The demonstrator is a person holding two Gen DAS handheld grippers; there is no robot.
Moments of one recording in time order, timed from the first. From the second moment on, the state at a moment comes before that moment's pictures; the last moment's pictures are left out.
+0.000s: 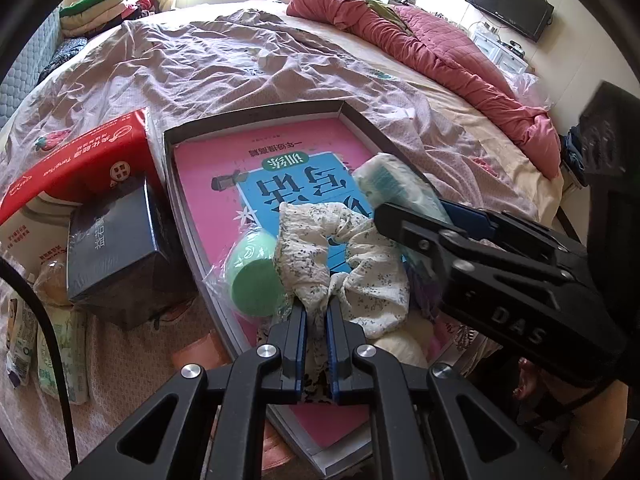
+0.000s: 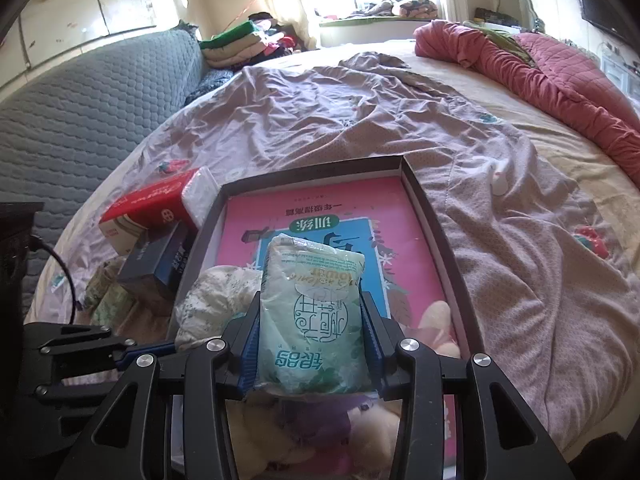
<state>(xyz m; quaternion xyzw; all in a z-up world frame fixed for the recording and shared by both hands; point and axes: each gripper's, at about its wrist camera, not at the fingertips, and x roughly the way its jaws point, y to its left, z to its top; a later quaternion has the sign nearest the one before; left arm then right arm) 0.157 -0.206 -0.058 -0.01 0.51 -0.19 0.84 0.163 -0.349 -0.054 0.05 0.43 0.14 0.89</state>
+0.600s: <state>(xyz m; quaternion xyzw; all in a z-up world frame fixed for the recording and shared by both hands) 0.160 -0.205 -0.064 -0.02 0.52 -0.18 0.84 0.182 -0.334 -0.084 0.03 0.47 0.14 0.87</state>
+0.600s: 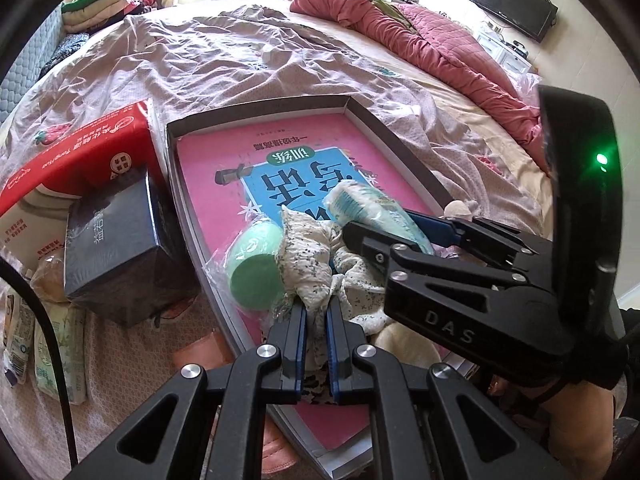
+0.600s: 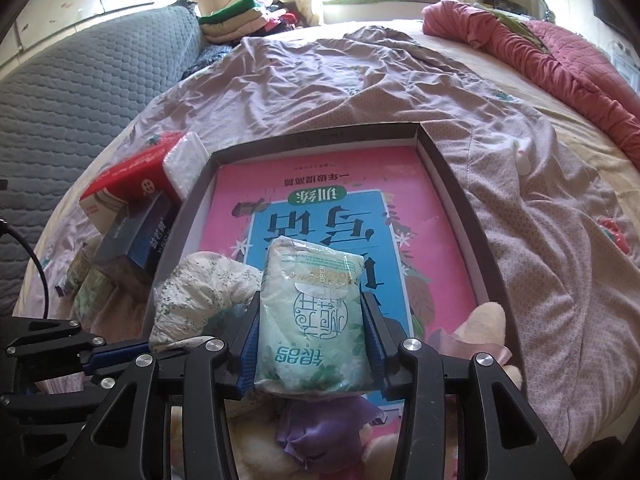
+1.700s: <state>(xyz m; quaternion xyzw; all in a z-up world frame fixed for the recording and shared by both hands) 0.158 -0.207 -0.055 -0.01 0.51 -0.19 0.84 0.165 -0.344 -0.052 0.01 0.43 0.12 0.89</state>
